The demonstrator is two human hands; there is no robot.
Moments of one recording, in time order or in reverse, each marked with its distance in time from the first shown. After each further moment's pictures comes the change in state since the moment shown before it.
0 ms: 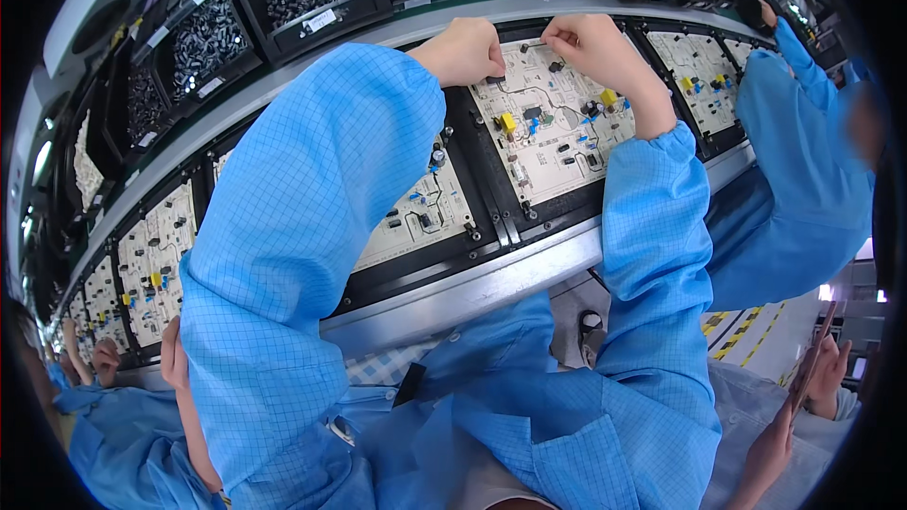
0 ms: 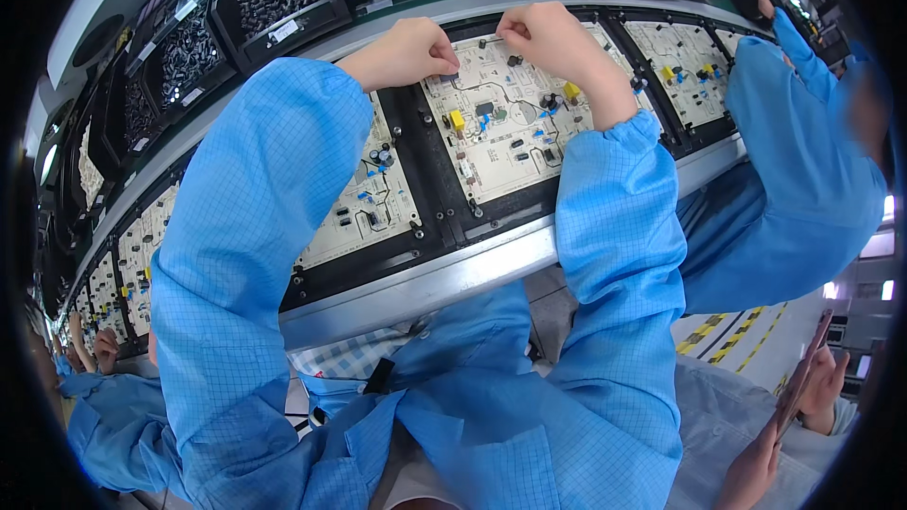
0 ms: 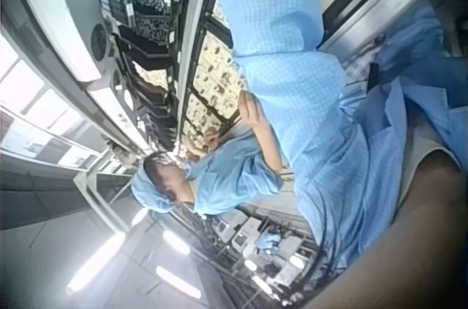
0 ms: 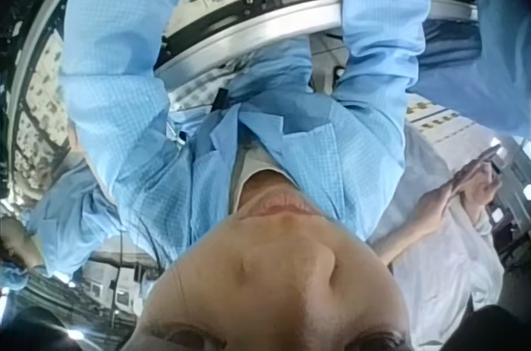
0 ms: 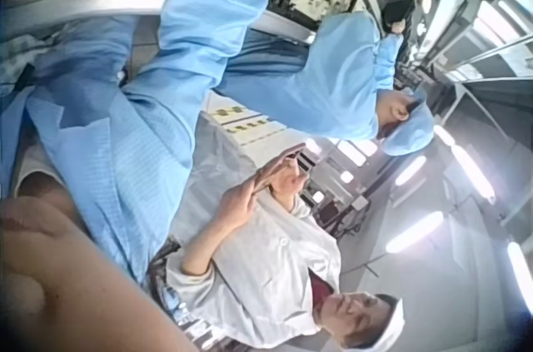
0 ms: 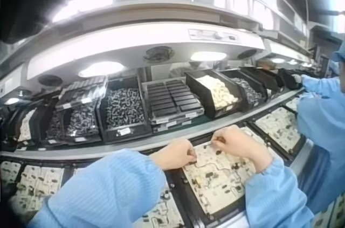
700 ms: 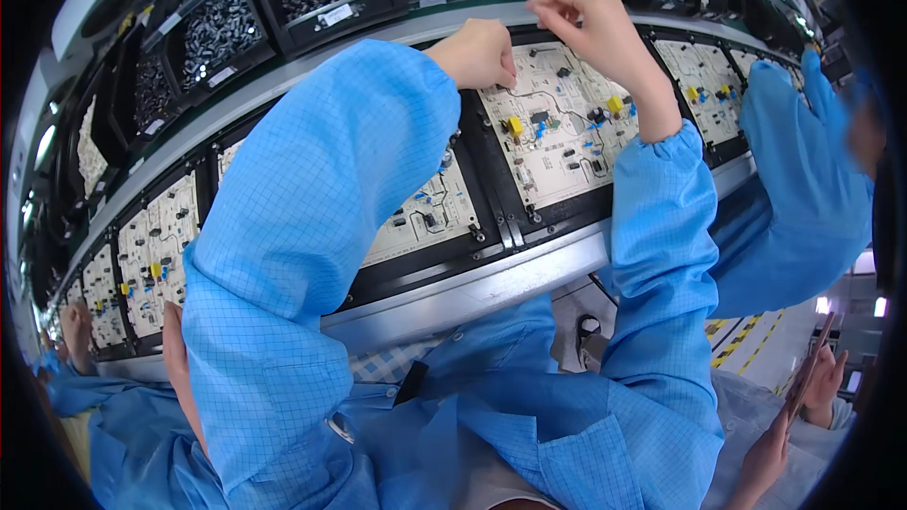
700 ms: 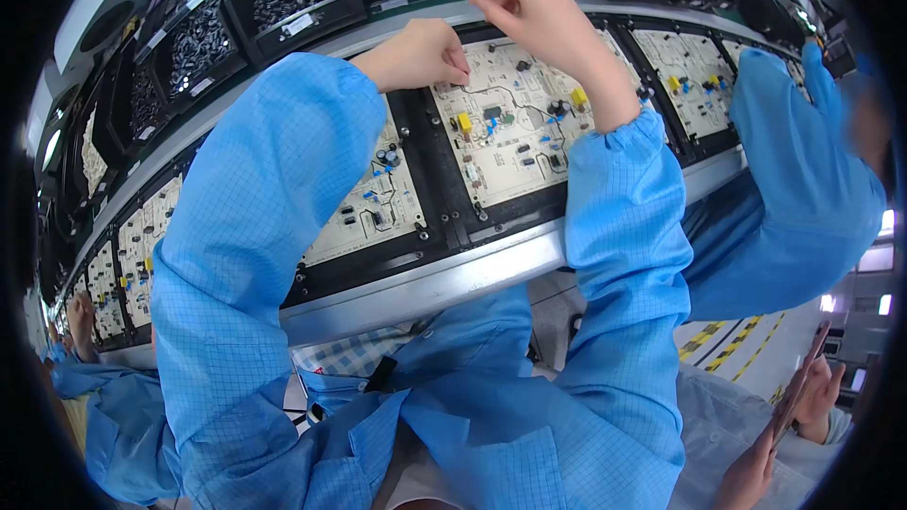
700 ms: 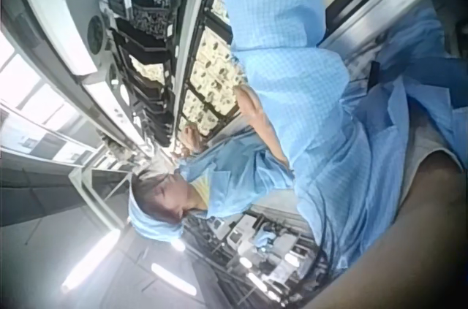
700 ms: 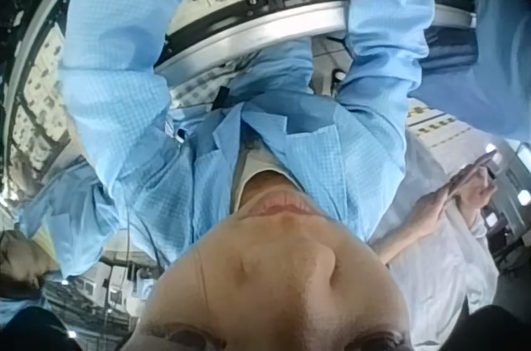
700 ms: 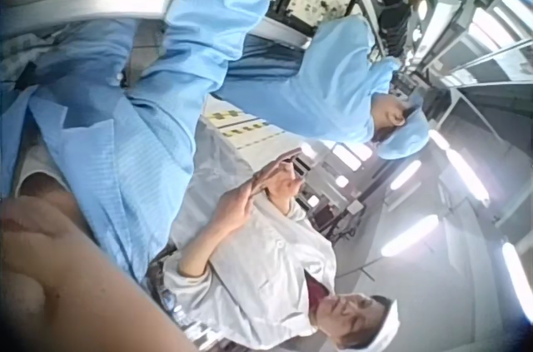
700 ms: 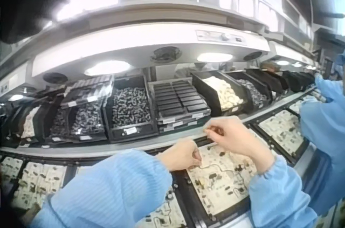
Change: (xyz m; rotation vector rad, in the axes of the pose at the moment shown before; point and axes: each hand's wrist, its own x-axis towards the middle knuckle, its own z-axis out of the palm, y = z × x) left_hand -0.003 -0.001 -0.003 0.001 -0.006 0.027; right_hand 0.021 -0.031 -0.010 0.078 0.198 -0.248
